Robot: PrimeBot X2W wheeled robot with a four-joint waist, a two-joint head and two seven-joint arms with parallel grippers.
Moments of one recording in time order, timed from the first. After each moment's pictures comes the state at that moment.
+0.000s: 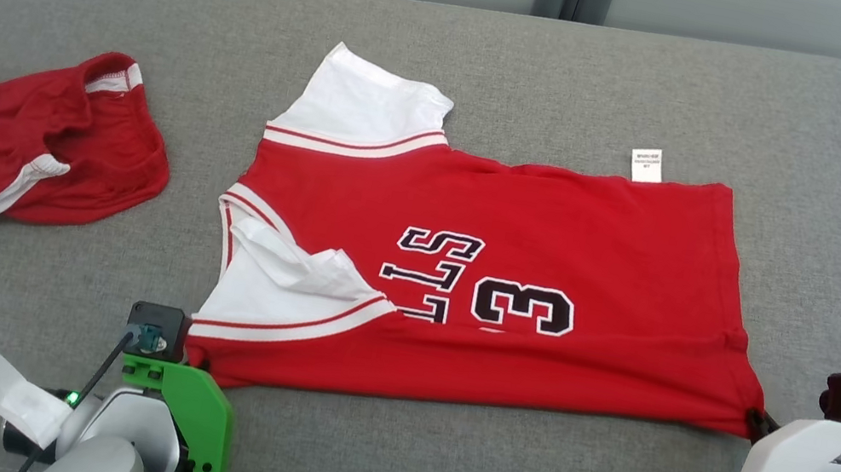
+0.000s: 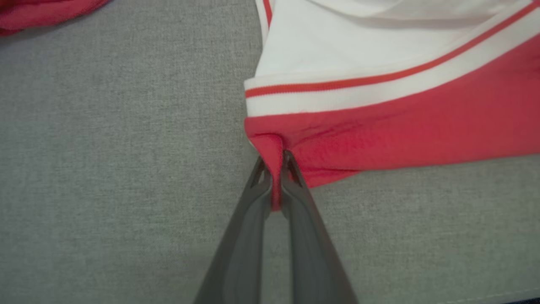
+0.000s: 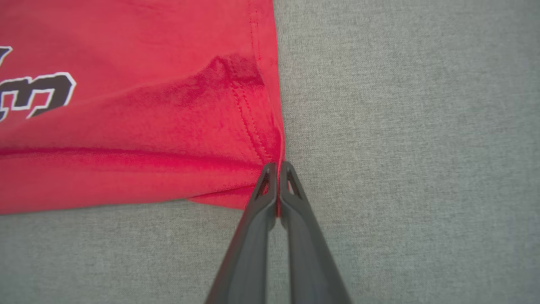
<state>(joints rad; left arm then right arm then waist) -0.31 0.34 -0.65 0.41 -0.61 0.30 0.29 -0.19 -0.15 -0.14 0.33 0.20 0.13 0.41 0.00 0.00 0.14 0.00</state>
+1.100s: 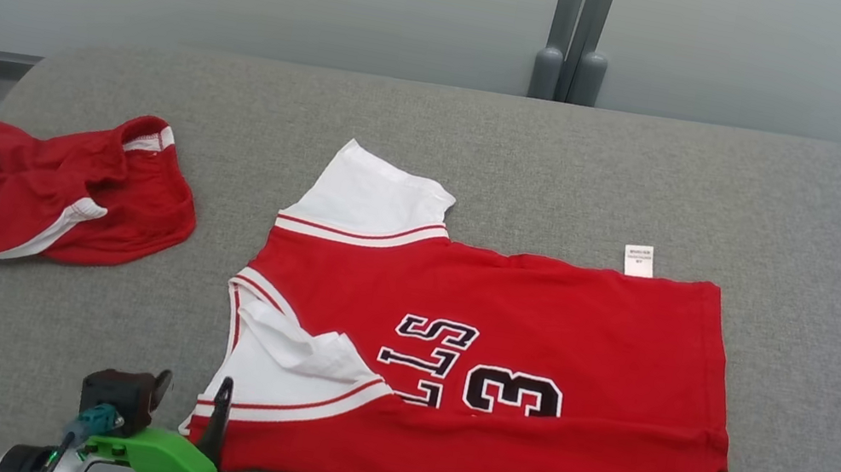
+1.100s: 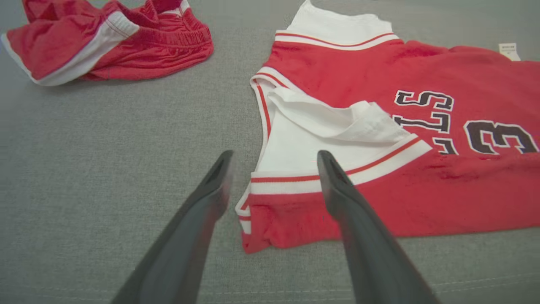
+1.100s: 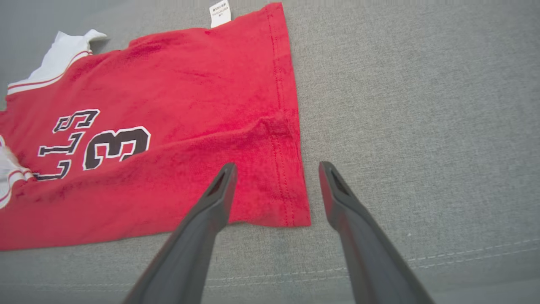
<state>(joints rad) -0.10 0.36 -0.60 0.22 -0.64 0.31 0.02 0.08 -0.06 -0.19 0.11 0.27 0.13 0.35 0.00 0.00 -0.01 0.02</state>
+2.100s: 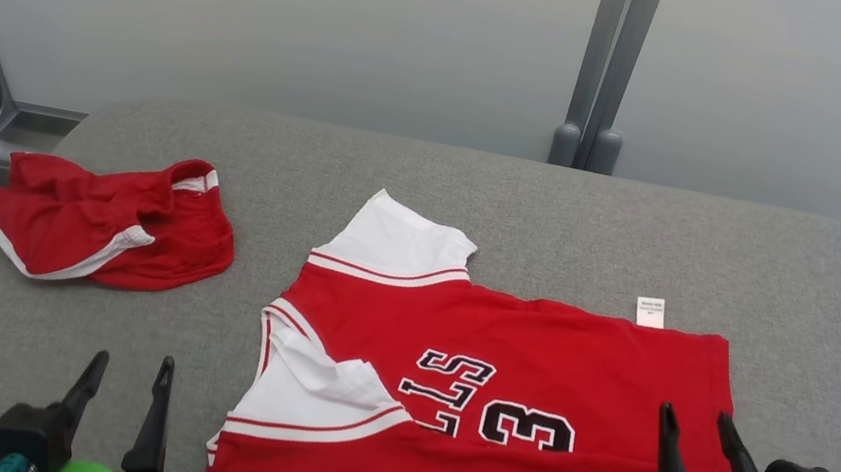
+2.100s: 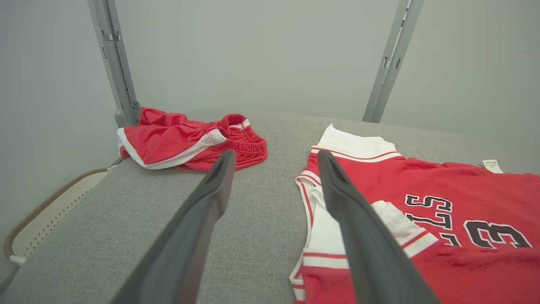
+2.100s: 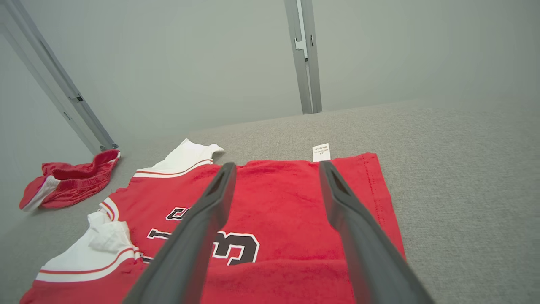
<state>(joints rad) 0.02 0.34 -0.39 0.18 -0.56 0.17 -0.26 -0.01 -0.05 0.00 0.26 0.27 0.13 -0.16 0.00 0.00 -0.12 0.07</state>
